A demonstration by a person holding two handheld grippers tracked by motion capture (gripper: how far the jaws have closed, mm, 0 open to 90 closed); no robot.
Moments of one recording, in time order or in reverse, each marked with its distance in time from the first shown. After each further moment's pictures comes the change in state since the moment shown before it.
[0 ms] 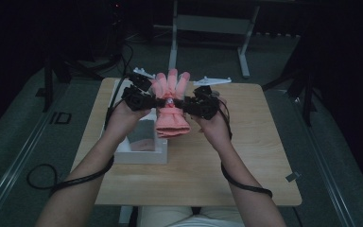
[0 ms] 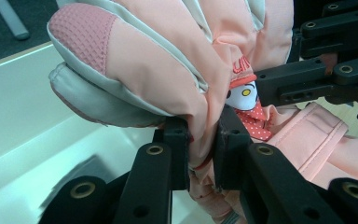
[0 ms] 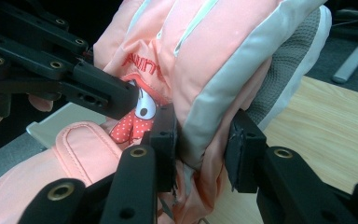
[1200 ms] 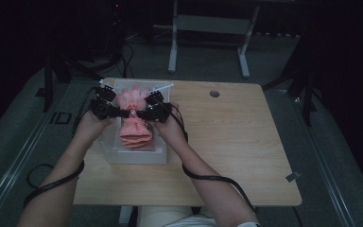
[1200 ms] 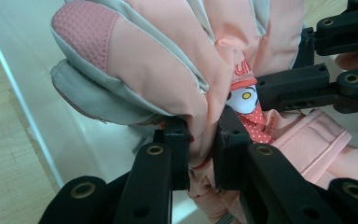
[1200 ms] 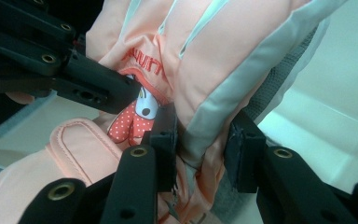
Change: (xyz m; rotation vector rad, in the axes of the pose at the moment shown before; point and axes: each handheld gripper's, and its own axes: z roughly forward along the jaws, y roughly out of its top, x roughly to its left) left arm 0.095 -0.071 0.004 0.148 0.082 -0.143; right arm 0.048 -0.009 0.134 0.206 0.030 0.019
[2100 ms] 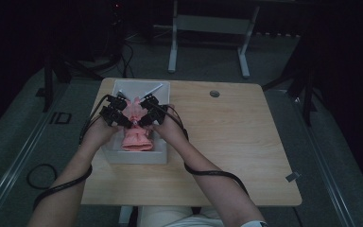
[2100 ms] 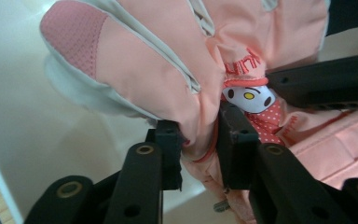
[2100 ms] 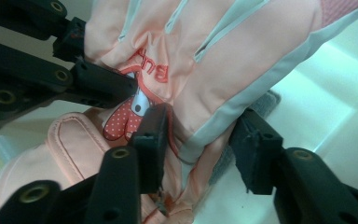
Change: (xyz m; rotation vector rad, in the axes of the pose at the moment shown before) left arm -0.011 -0.005 0.040 0.221 0.149 0.009; right arm -0.002 -0.001 0.026 0.261 -0.053 -0.034
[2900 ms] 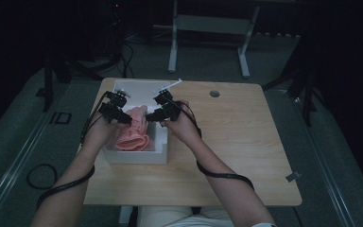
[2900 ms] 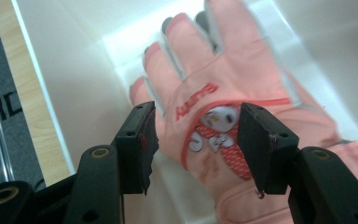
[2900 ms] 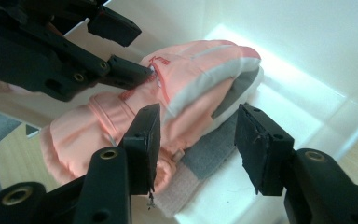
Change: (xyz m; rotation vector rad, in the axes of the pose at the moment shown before) left arm -0.006 0.005 -0.009 -0.081 0.169 0.023; right arm -0.022 -0.015 -0.047 -0.153 0.075 -0.017
